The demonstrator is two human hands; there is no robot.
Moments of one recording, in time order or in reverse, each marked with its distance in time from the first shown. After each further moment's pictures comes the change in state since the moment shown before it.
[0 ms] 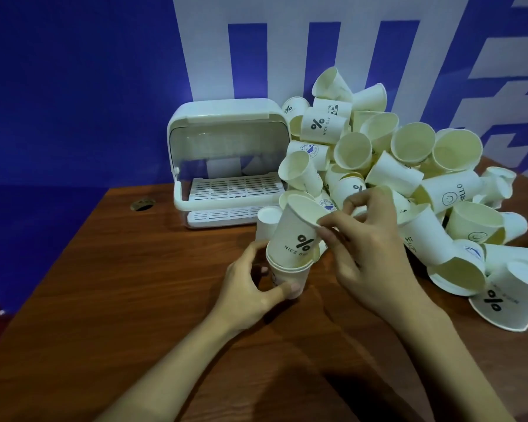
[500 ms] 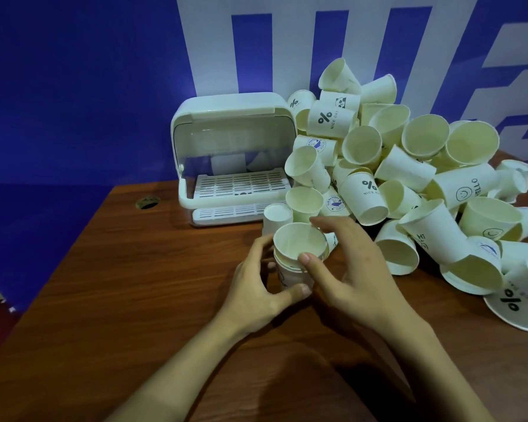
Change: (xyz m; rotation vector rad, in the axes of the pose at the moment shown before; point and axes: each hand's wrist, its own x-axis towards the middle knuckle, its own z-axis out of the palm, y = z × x) left_hand -0.001 0.005 -0.001 -0.001 -0.010 0.037; right_hand -0.021 -0.006 0.028 0.270 -0.180 0.172
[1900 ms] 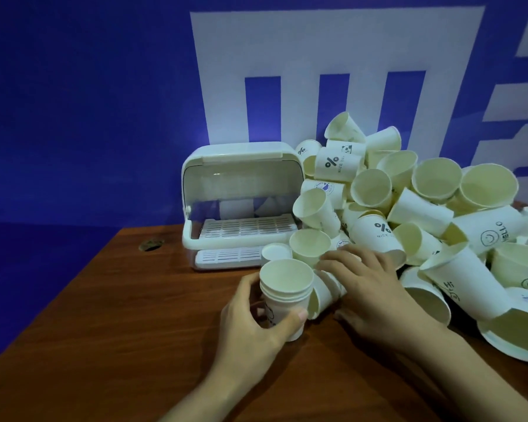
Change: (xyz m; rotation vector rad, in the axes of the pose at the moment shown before) left_hand 0.006 -0.010 0.005 0.060 0.262 -0.015; right_hand 0.035 0.083 0.010 -0.623 -0.148 -0.356
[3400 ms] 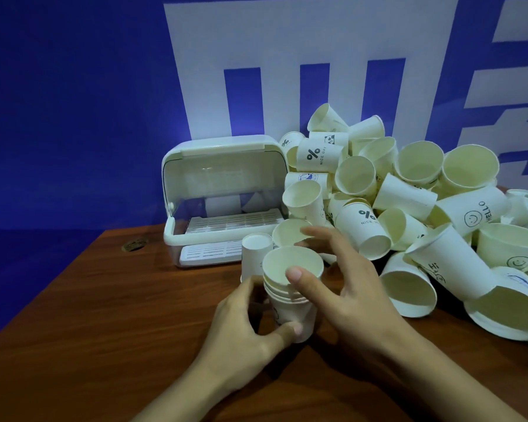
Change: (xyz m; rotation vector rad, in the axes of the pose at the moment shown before) left_hand -0.002 -0.003 0.000 0.096 -0.238 0.083; right_hand -0.004 -0.053 -0.028 0.932 0.187 0.396
